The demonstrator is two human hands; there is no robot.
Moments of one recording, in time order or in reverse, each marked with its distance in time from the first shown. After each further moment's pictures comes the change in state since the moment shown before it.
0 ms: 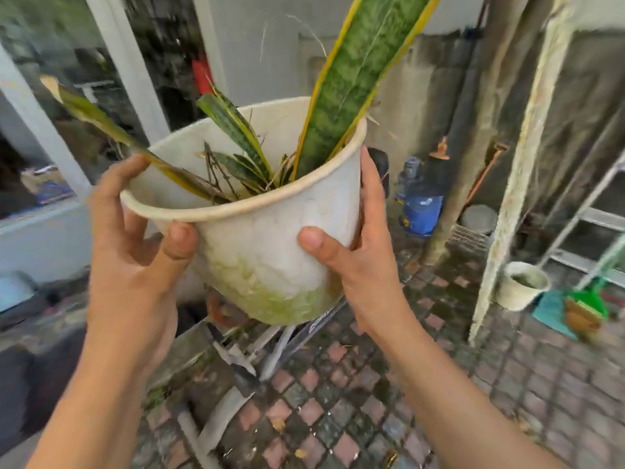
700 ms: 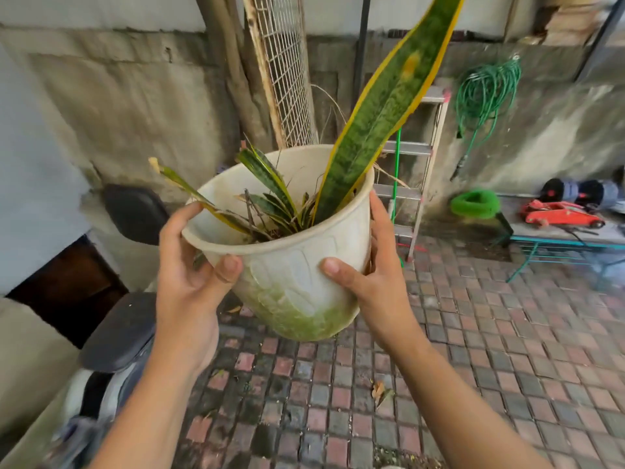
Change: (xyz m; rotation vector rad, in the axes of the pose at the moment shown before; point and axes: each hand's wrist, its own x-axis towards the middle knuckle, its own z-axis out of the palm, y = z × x) left_hand 0.049 -0.172 0.437 -0.484 -0.474 -0.321; right_hand 0.069 -0.002 -0.406 -0.408 0.486 0.023
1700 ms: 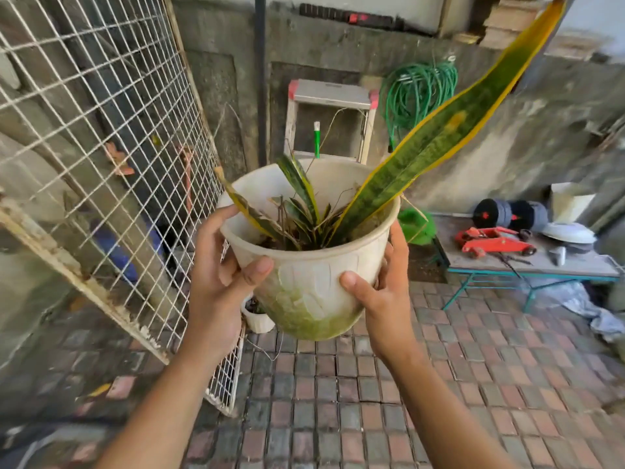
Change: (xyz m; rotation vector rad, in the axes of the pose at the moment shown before) left_hand 0.269 -0.324 0.336 -0.166 -0.204 -0.185; right_hand 0.303 0.213 -0.336 -0.089 0.281 0.061
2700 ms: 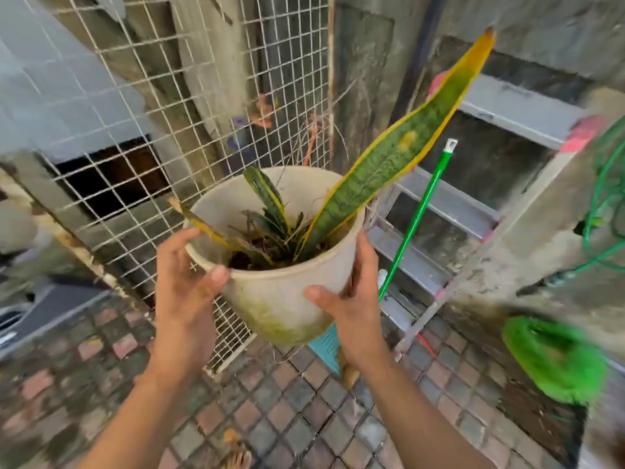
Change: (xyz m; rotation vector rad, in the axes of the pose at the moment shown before) left_hand 0.151 -0.175 0.121 0.204 0.727 0.246; right_hand 0.297 0.191 -0.057 0.254 -0.719 0.313
